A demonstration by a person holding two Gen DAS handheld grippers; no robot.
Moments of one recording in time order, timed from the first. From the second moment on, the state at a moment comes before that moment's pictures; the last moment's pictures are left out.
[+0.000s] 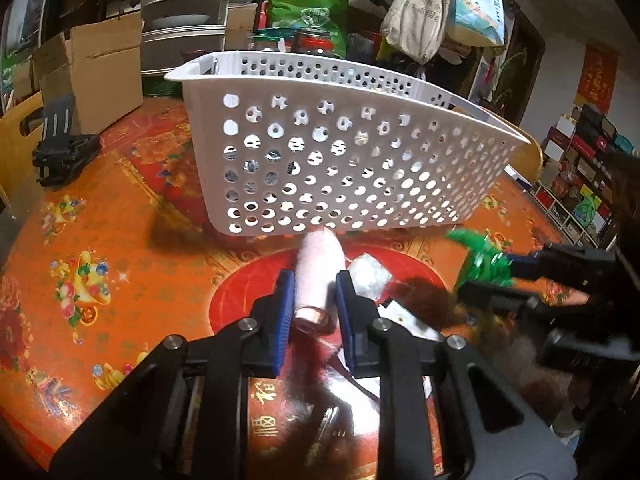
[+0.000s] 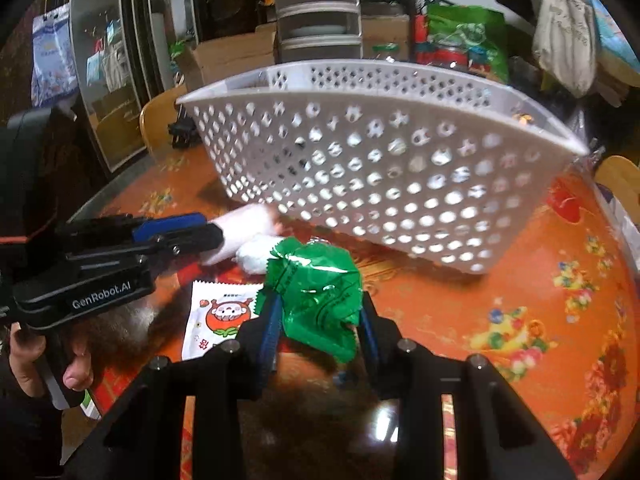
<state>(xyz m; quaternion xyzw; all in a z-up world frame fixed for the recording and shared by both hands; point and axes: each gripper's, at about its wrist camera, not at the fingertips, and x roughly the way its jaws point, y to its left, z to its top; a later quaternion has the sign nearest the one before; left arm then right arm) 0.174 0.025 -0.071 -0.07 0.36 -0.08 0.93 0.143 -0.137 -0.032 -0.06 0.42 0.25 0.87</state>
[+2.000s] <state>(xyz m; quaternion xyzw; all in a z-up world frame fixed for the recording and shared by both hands) 0.233 0.033 0.110 -0.06 0.30 -0.09 0.95 0.232 -0.160 0.102 -0.05 0.38 0.22 0.90</state>
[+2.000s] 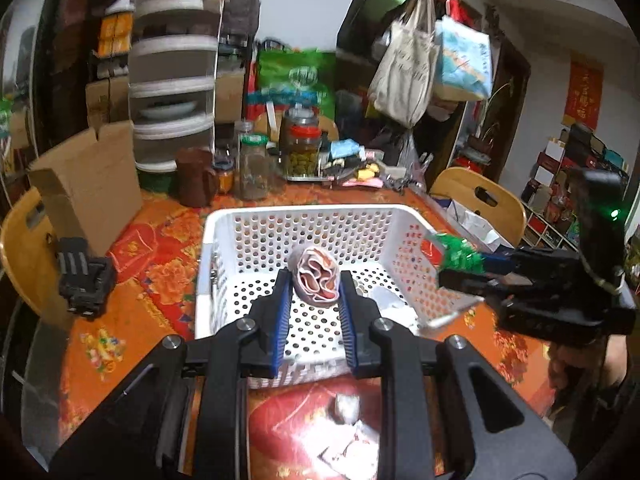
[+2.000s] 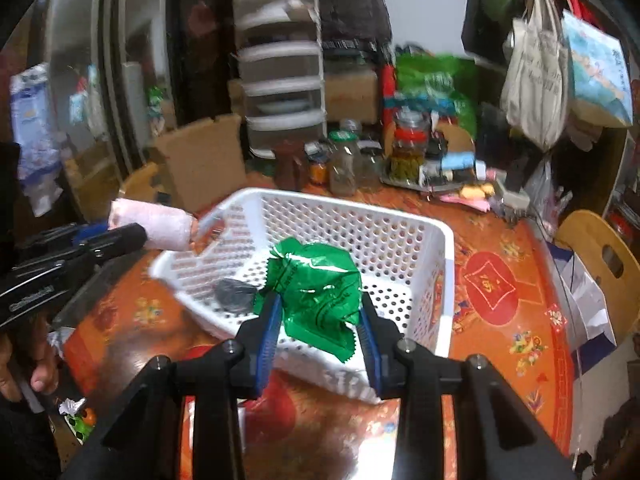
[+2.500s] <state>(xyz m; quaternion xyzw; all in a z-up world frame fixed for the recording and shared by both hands) 0.341 0.011 0.026 -0.06 0.43 -0.06 0.90 0.320 -0.159 0.026 -0.08 0.50 0.15 0.85</state>
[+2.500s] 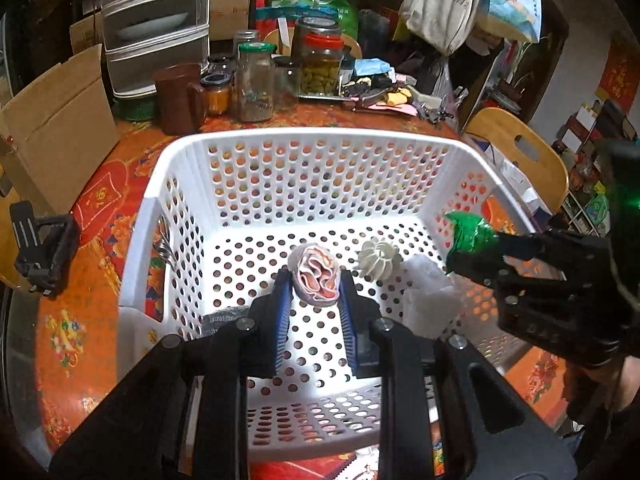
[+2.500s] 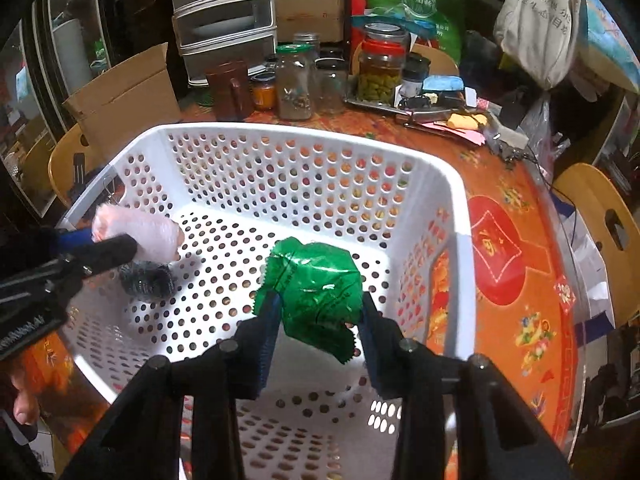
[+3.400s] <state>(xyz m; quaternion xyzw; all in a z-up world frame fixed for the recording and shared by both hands) 0.251 0.012 0.067 0.01 0.32 -0.04 0.95 0.257 -0.173 0.071 -0.05 0.37 0.14 0.92</state>
